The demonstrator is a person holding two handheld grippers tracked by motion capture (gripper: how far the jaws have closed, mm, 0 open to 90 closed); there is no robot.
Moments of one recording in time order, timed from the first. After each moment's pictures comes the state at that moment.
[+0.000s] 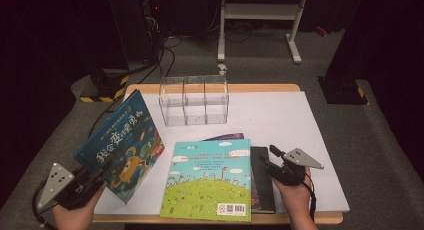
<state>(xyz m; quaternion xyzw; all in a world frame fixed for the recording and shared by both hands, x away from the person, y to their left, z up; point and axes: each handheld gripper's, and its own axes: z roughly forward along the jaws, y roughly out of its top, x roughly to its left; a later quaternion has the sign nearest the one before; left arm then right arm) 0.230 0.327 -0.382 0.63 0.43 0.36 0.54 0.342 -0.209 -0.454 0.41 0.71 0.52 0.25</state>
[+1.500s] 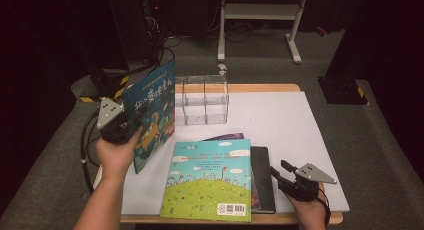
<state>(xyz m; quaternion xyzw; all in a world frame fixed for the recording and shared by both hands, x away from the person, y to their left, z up) 0.366 0.246 -0.320 0.64 0.44 0.37 0.51 0.312 -0.246 -0.475 0.42 0.73 0.48 0.24</state>
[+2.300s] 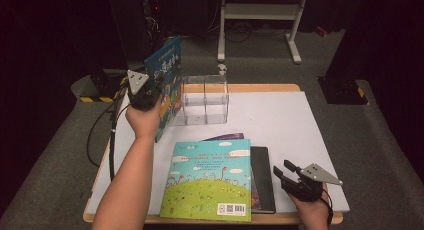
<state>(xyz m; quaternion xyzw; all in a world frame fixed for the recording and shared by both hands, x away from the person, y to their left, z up) 0.469 0.216 -0.331 0.58 0.46 0.42 0.52 0.310 -0.254 -0.474 0.43 0.72 0.50 0.23</state>
